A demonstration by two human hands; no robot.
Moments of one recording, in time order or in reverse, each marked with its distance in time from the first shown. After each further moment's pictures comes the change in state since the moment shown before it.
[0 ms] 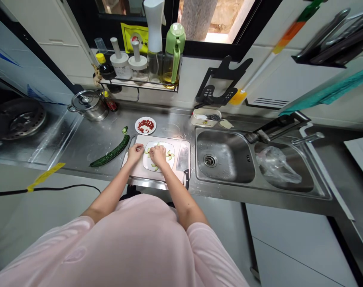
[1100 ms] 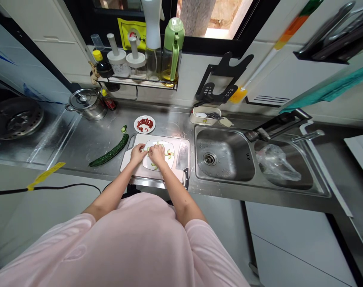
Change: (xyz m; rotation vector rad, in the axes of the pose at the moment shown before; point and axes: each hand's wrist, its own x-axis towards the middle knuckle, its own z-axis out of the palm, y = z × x) left_hand -0.005 -0.003 0.018 0.128 -0.023 0.070; right_hand 0.006 0.001 0.014 -0.035 -0.009 0.033
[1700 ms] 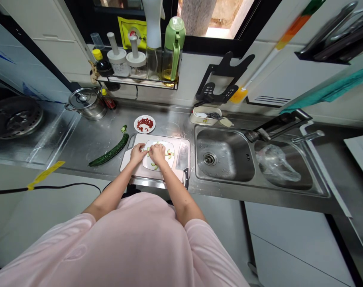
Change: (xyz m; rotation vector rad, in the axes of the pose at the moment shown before) left_hand 0.001 -0.003 0.002 0.007 0.029 0.019; right_hand 0.003 0.004 0.001 0.002 0.013 0.012
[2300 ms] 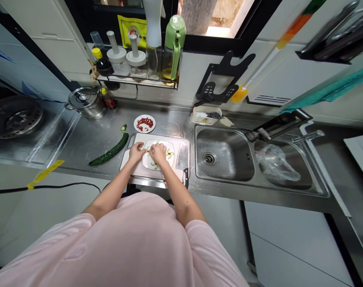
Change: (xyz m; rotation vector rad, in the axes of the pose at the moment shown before) left_hand 0.004 0.001 -0.006 -0.080 -0.007 -0.078; right_hand -0.003 0.003 -0.002 0.024 0.061 0.001
